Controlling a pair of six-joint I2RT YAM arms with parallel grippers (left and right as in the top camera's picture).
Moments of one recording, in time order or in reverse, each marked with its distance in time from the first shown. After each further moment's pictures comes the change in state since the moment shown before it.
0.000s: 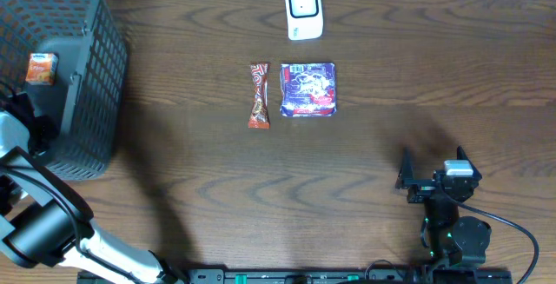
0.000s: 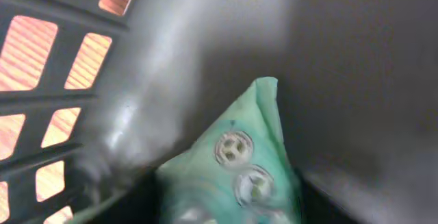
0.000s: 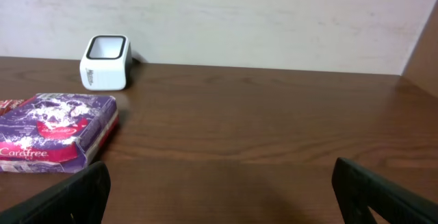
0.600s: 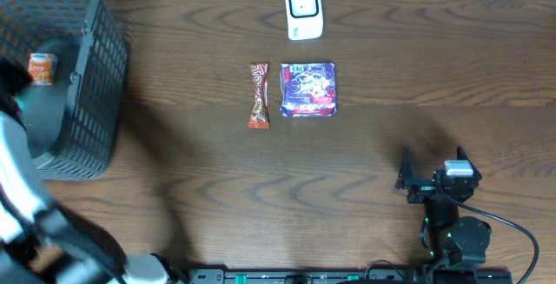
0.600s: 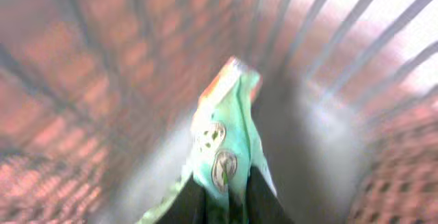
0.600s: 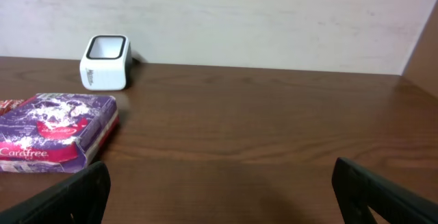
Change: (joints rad) left arm -0.077 -0.352 0.079 0.249 0.262 -0.360; right arm 0.000 0.000 0.000 0.000 0.000 0.000
